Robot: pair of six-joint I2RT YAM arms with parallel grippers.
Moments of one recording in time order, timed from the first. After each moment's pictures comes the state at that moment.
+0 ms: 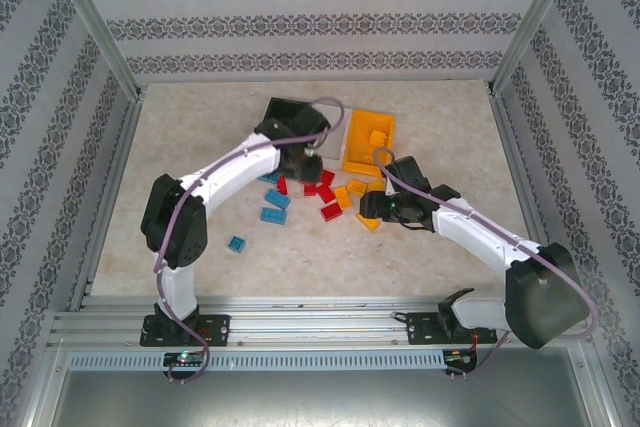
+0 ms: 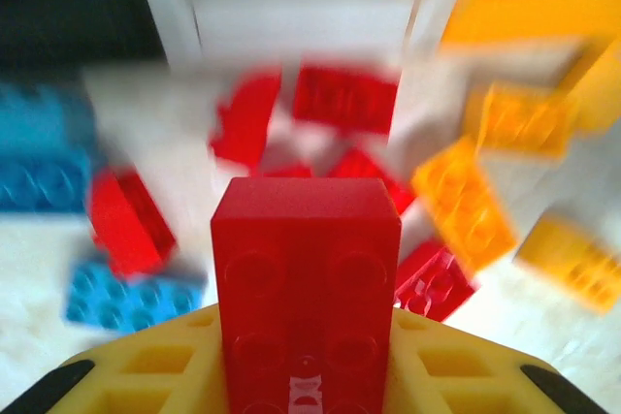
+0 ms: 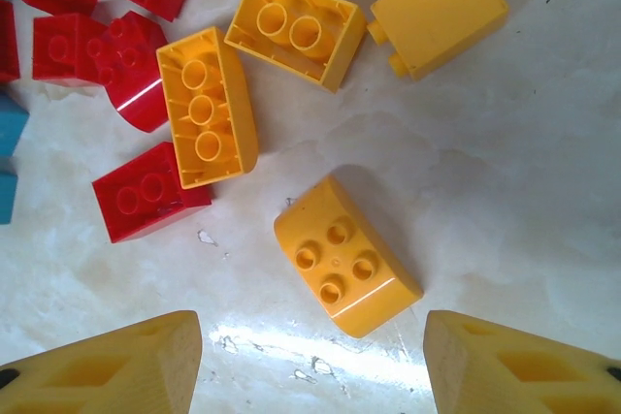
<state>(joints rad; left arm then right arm) -0.61 1.94 1.75 -0.97 -0.04 -0.39 0.46 1.28 0.76 -0.49 -0.14 0.53</state>
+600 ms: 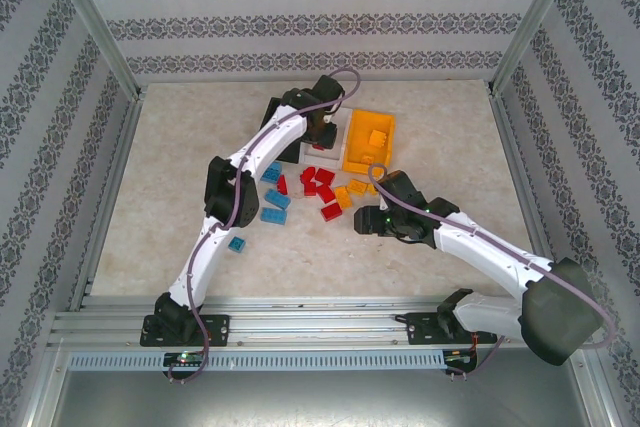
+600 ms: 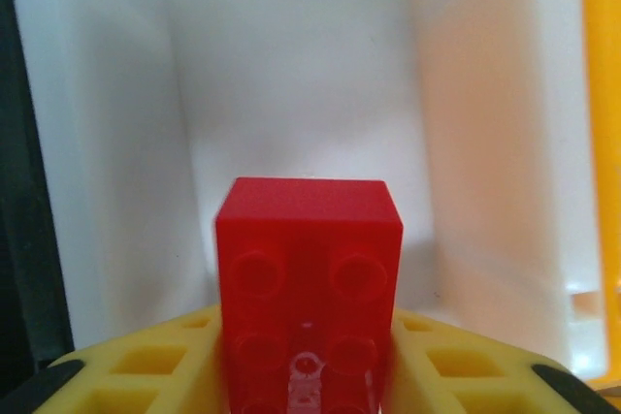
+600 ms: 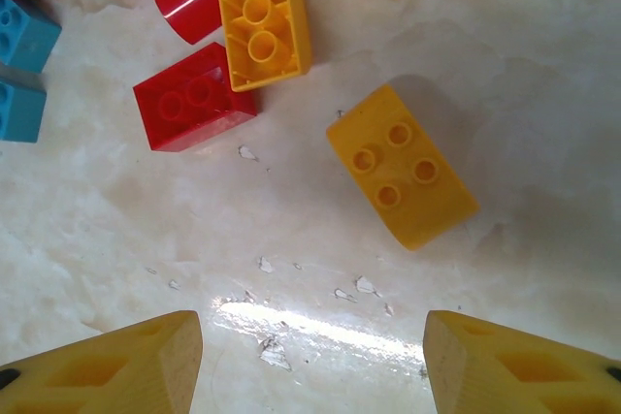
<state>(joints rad) -0.52 2.54 2.55 -1.16 -0.07 -0.25 0.59 1.19 0.71 -0.55 -0.10 0.58</state>
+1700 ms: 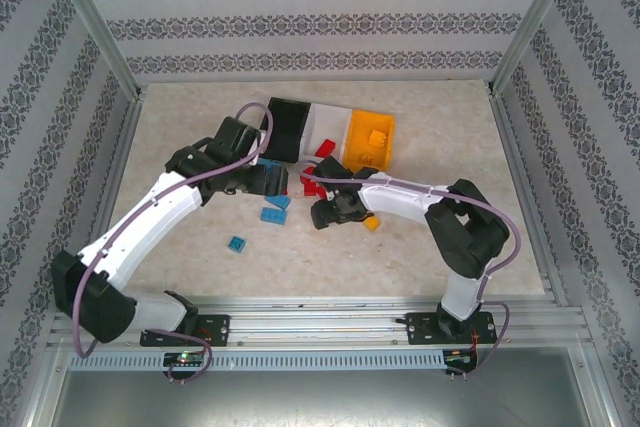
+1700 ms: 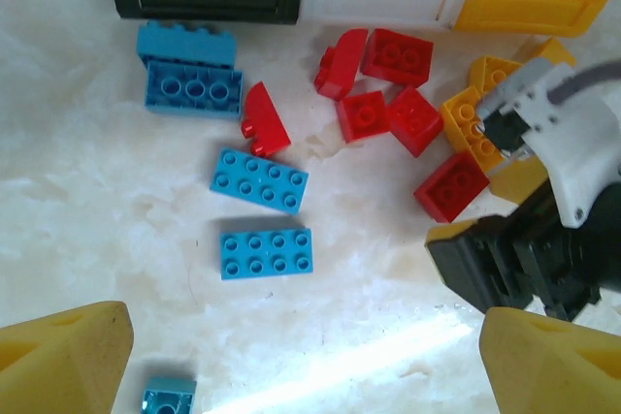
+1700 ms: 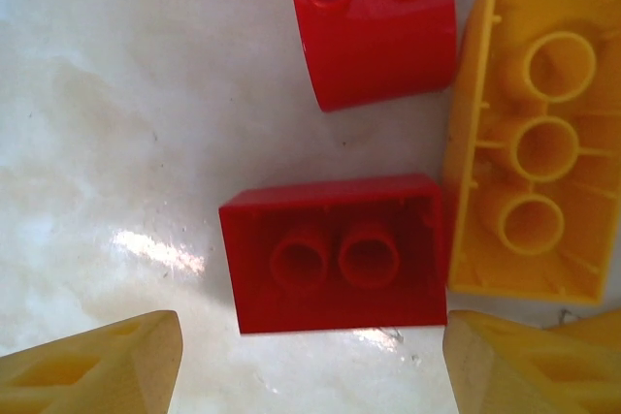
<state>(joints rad) -0.49 1.31 1.24 -0.91 0.03 -0.35 0.74 1.82 1.15 -0.61 -0.02 0.44</state>
